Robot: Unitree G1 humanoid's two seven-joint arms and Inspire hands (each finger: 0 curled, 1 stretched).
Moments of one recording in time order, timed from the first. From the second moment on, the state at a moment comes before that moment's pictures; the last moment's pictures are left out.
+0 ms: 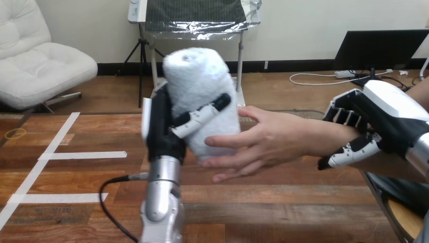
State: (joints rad) left arm -0.49 -0.15 0.12 0.91 -0.07 -0.72 -0.01; right arm -0.20 -0.76 0.03 0.05 -0.40 -0.09 0.30
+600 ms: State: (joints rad) left arm -0.51 -0.17 0.09 0.96 -0.08 -0.75 -0.01; right arm -0.22 -0.73 0.04 0.04 -0.41 -0.07 0.31
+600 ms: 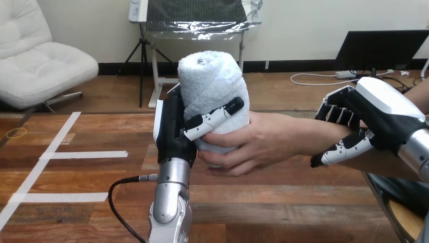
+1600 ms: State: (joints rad) left arm -0.51 -0.17 0.07 0.98 -0.12 -0.75 -0.01; right arm -0.23 -0.72 0.04 0.03 -0.41 -0.07 0.32
